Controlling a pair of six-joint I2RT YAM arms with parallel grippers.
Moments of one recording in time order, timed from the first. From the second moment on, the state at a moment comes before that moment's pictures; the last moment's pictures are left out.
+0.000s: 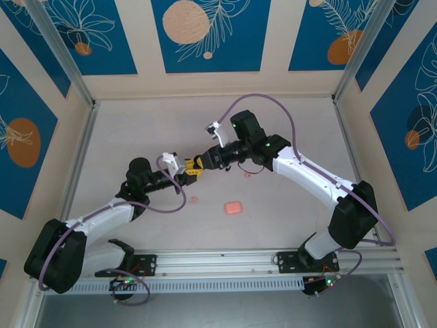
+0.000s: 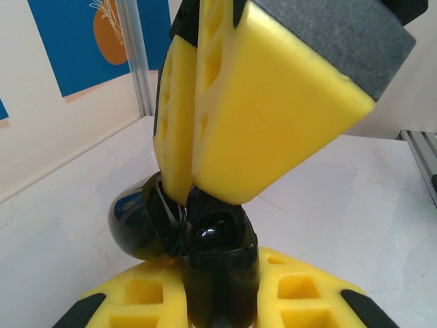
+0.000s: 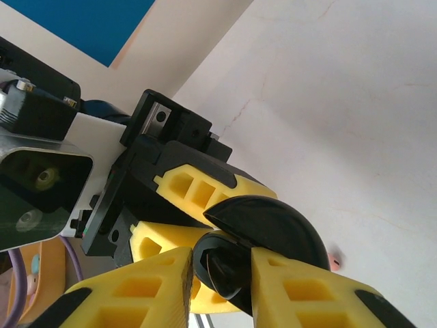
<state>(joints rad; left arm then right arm) -0.47 1.17 0.44 0.66 0.73 0.11 0.69 1.51 1.30 -0.46 -0.69 0.31</state>
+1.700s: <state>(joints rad) -0.47 1.18 0.44 0.71 0.76 0.09 0.70 1.40 1.23 -0.30 -0.73 0.35</state>
